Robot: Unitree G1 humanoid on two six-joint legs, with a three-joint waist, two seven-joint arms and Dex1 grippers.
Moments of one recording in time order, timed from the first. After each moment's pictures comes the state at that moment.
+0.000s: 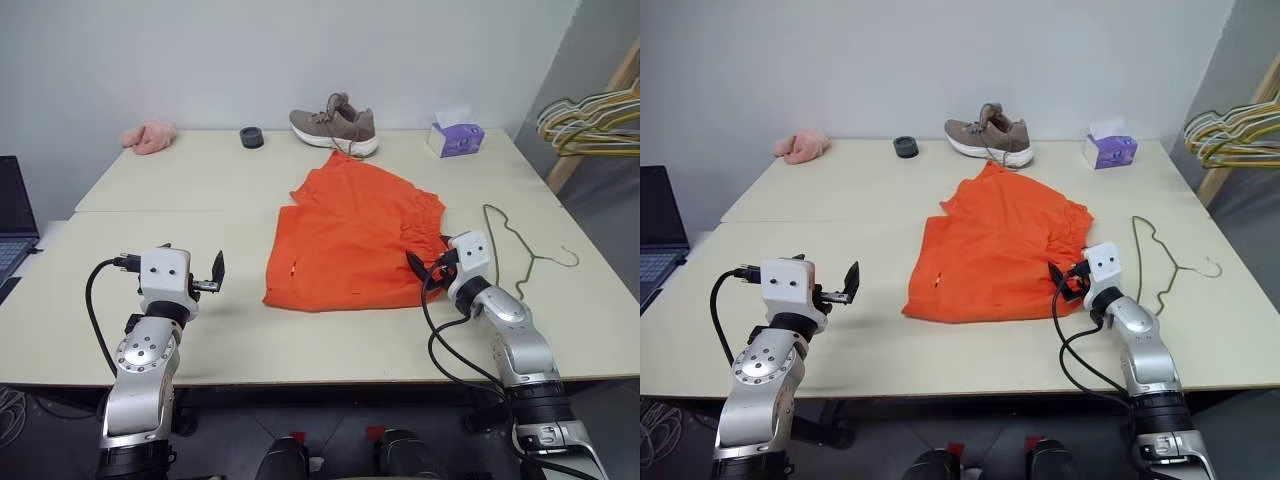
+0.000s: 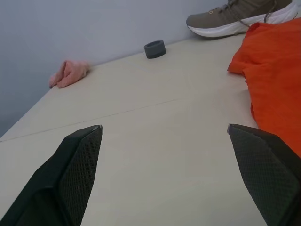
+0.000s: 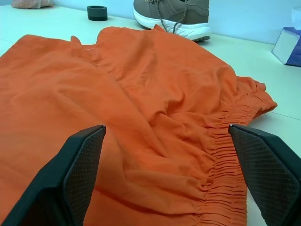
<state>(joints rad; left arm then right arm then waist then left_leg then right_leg) -0.03 0.36 0.25 -0.23 -0.07 0.26 -0.17 -0.30 -0.29 -0.02 0.10 0.14 0.18 0.39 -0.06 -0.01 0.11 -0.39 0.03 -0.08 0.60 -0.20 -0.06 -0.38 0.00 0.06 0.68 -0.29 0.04</state>
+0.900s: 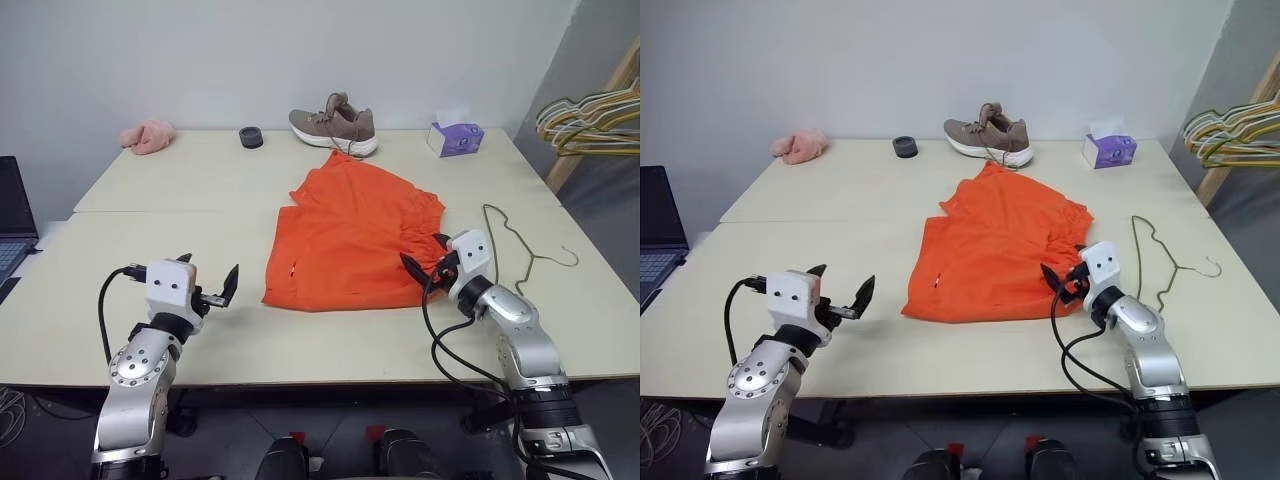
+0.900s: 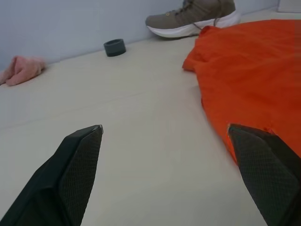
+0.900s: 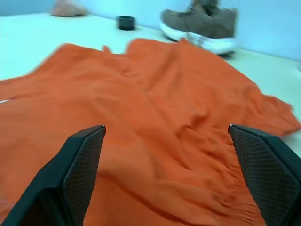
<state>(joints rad) 0.03 0.42 0.20 -0.23 -0.18 0.21 -0.40 -0.25 -0.36 0.02 -0.03 0.19 0.21 0.57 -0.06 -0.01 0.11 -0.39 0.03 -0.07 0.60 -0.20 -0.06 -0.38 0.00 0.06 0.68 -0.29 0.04</state>
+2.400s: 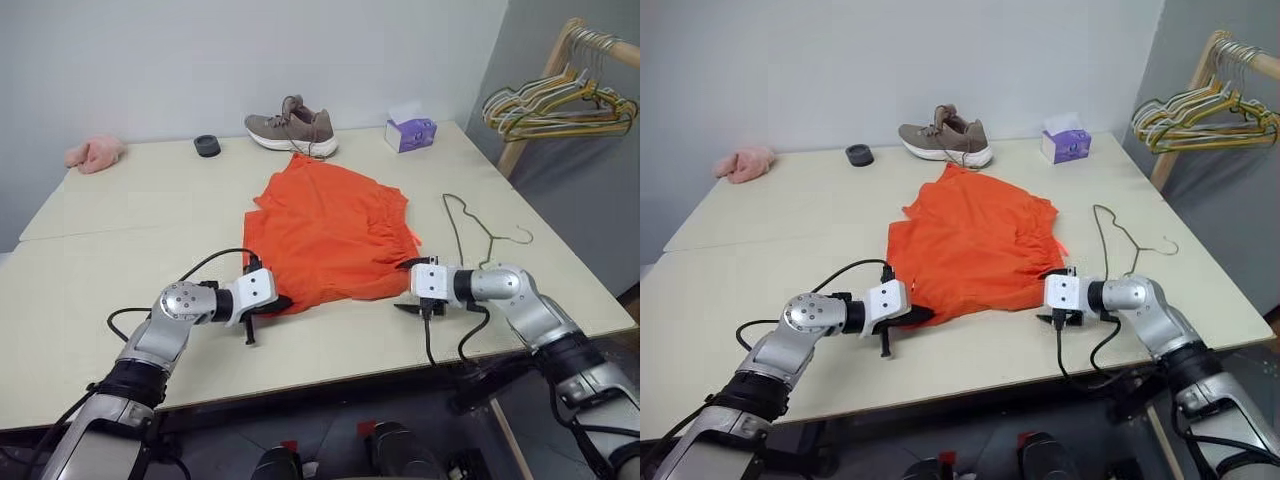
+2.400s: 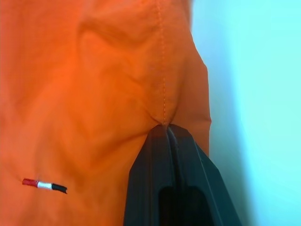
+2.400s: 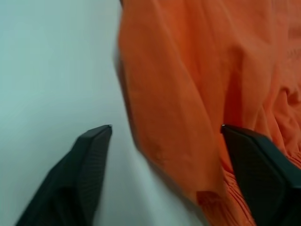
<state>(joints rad) -0.38 0.69 -0.22 0.33 -0.02 -0.10 -1.09 -0.60 -0.61 0.39 0.43 -0.19 -0.23 0.91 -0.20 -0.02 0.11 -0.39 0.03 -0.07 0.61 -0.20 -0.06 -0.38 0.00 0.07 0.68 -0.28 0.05</state>
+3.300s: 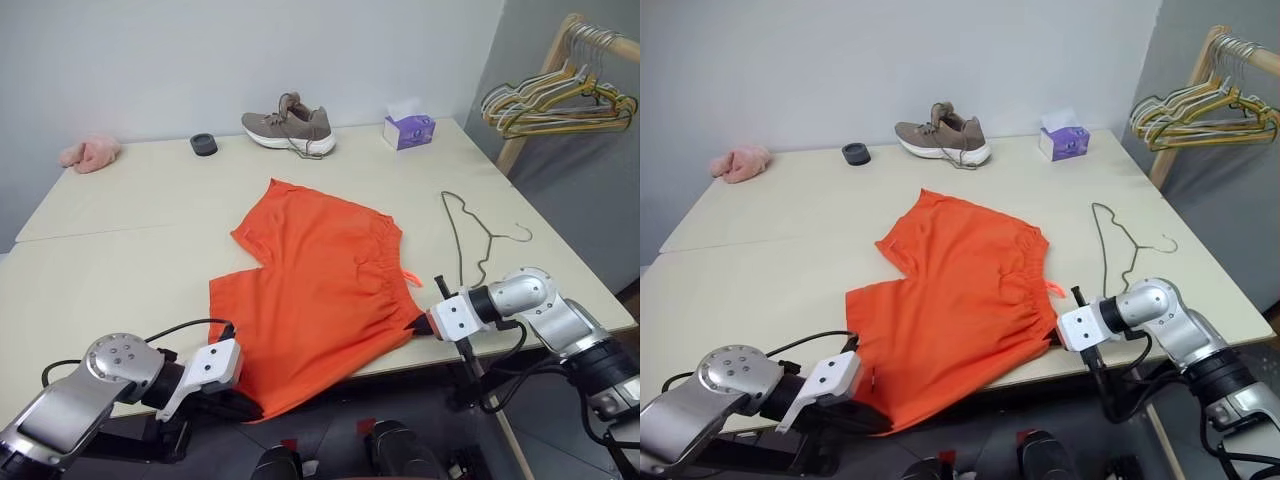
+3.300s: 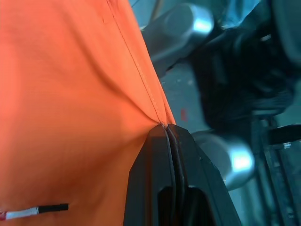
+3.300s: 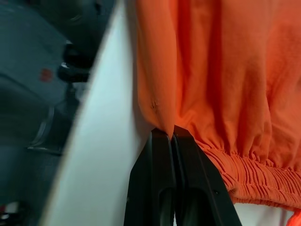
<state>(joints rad) 0.17 1.10 -0.09 -0.42 -0.42 0.41 -1.38 -0.46 -0.82 0.41 0.10 0.02 -0.30 1.37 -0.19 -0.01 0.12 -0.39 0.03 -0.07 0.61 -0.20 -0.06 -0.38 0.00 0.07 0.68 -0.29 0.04</state>
